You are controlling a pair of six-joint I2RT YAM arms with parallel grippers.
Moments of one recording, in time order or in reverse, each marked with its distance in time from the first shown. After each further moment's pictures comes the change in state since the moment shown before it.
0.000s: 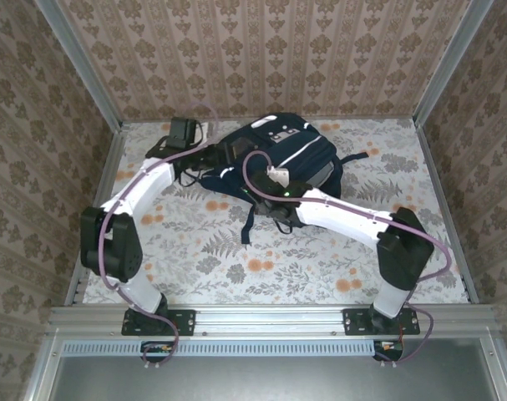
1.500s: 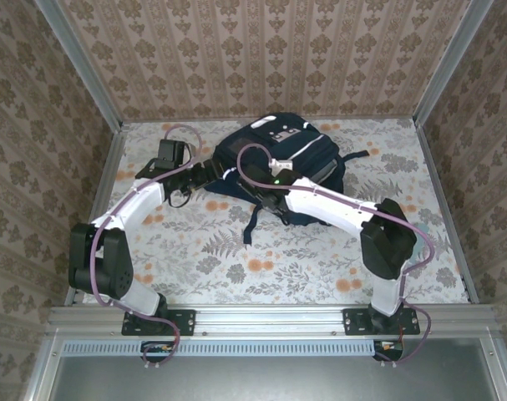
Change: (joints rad) left arm 0.053 -0.117 -0.241 0.066 0.001 -0.165; right arm -0.040 0.089 0.135 -0.203 0.163 -0.022
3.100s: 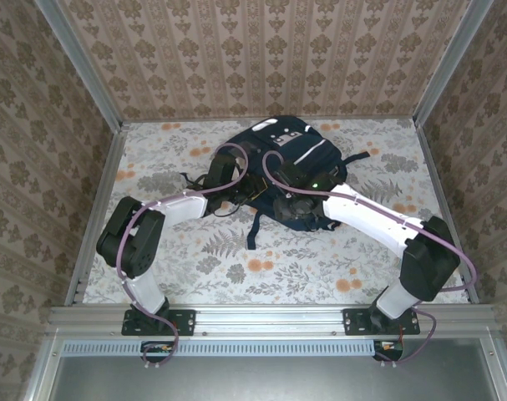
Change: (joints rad) left arm -0.314 0.226 -0.087 0.528 0.084 -0.411; right arm -0.099 -0.254 -0.236 0.083 -0.394 -0.359
